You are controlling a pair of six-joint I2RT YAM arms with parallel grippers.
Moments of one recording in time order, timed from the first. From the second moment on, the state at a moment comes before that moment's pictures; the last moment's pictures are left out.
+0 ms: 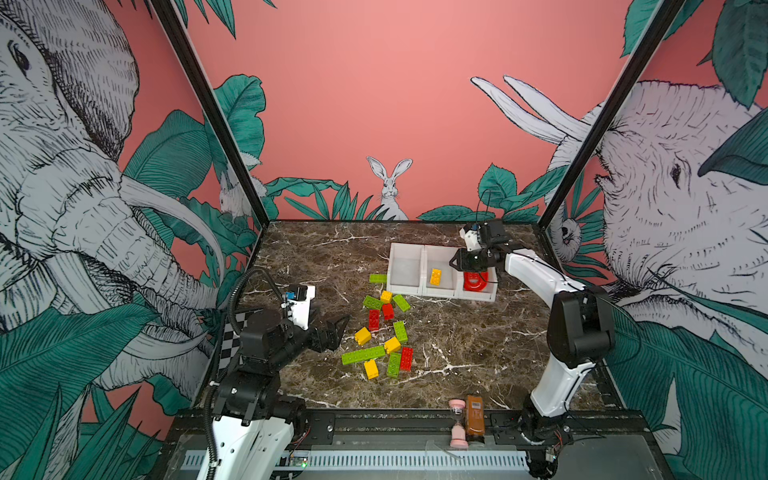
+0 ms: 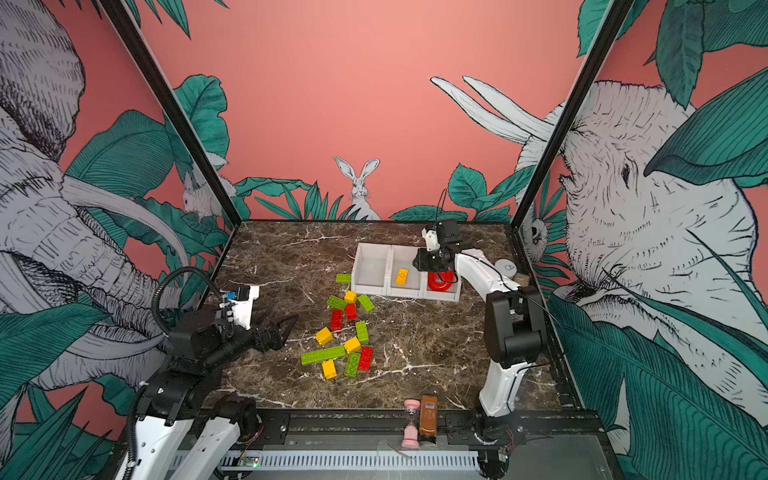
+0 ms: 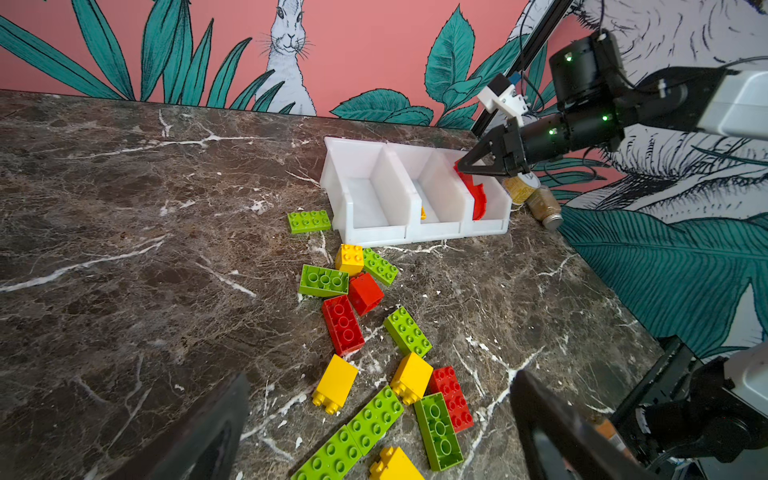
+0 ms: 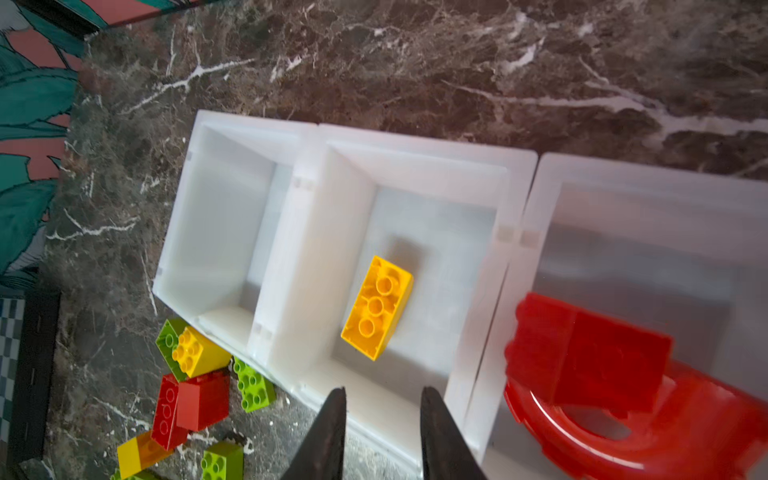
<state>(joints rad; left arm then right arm) -0.22 0.44 0.67 -0.63 0.42 -0.22 0.23 1.84 1.43 -0.52 -0.37 0.20</state>
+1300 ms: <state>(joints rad) -0.22 0.44 0.67 -0.63 0.40 -0.22 0.72 1.14 0.87 -0.65 -0.11 0.54</state>
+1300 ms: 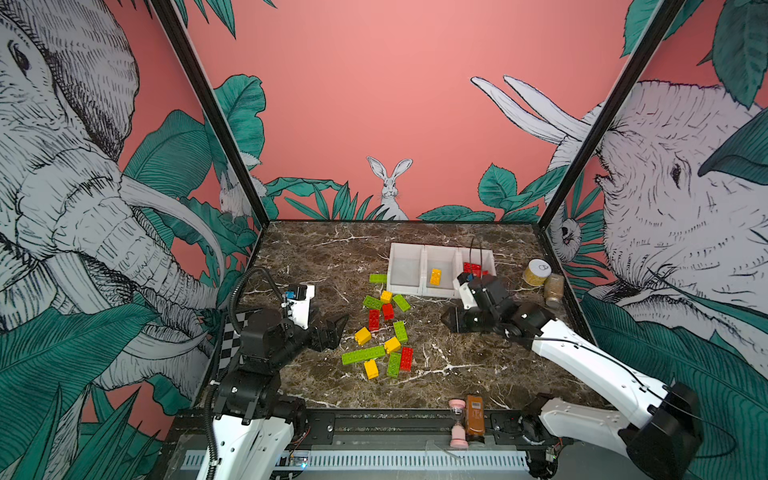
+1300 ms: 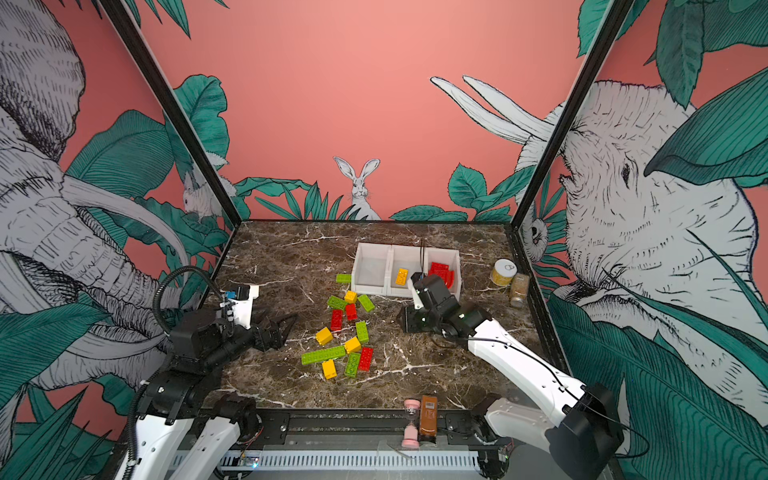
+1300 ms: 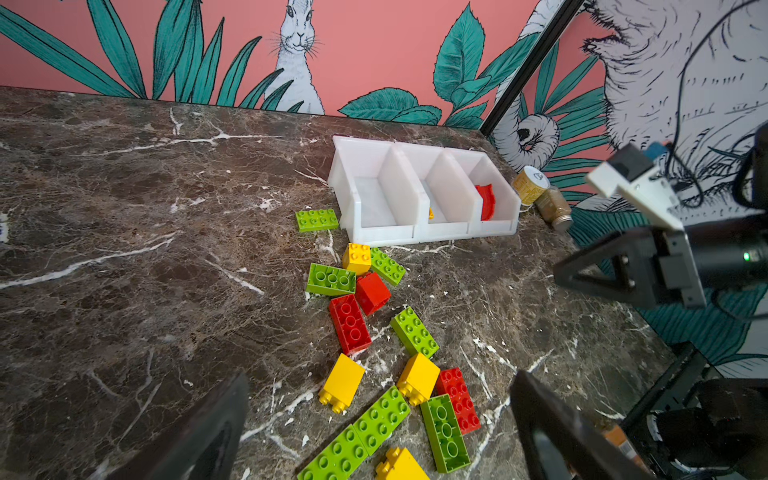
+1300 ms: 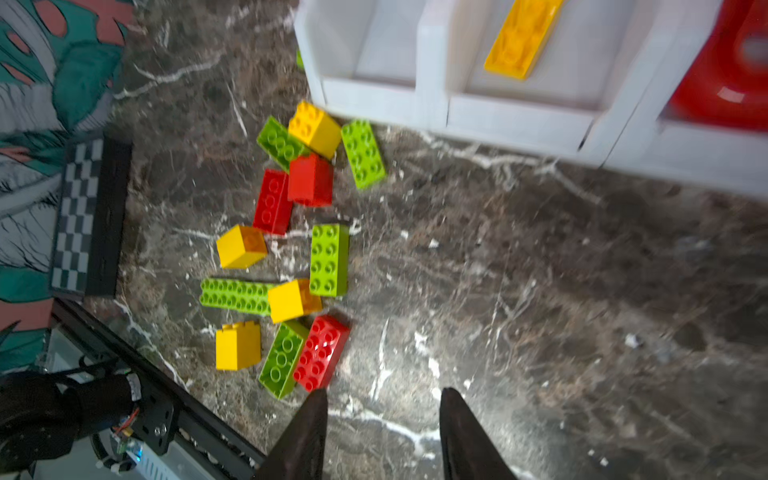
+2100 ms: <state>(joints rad) -0.23 0.45 0.67 -0.64 0.40 -0.22 1.04 1.65 1.01 -0.53 -0.03 0.68</state>
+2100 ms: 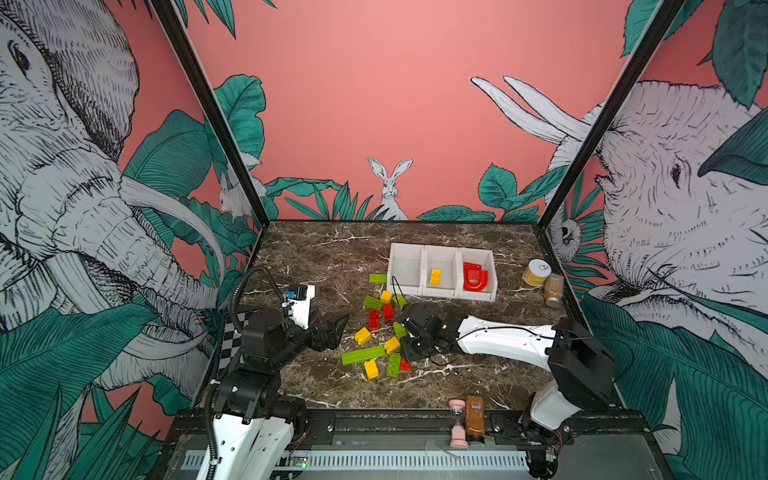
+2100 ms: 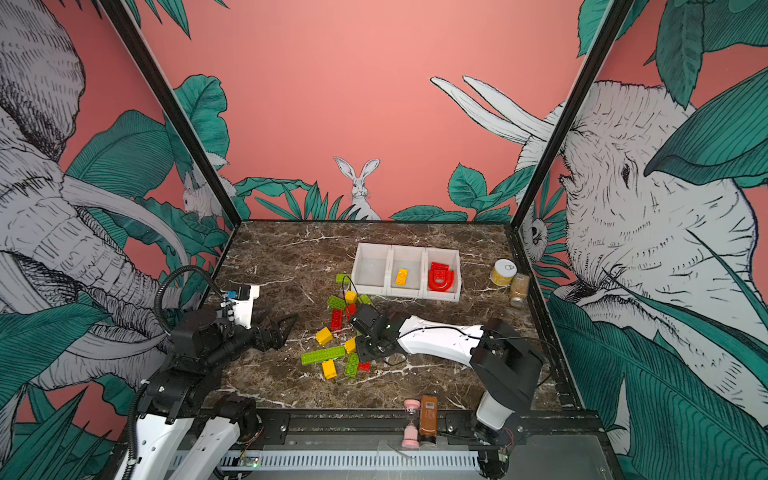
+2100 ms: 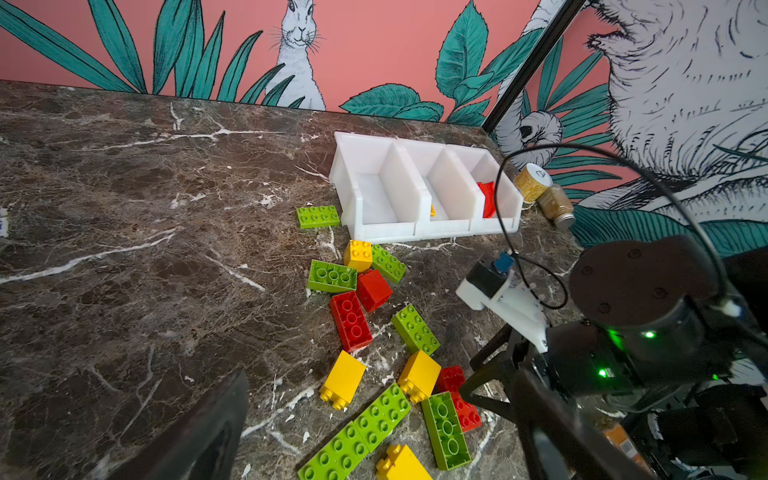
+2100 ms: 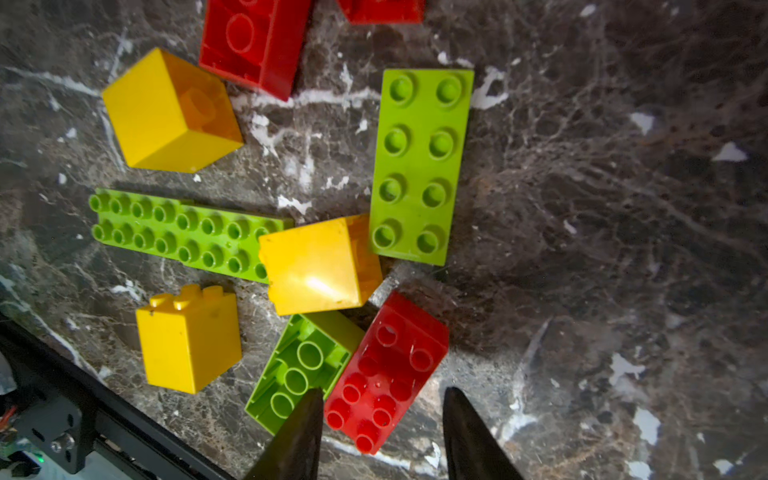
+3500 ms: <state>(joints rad) -0.23 0.45 0.67 -0.64 0.40 -0.22 1.03 1.59 1.01 -0.73 0.06 0.53</state>
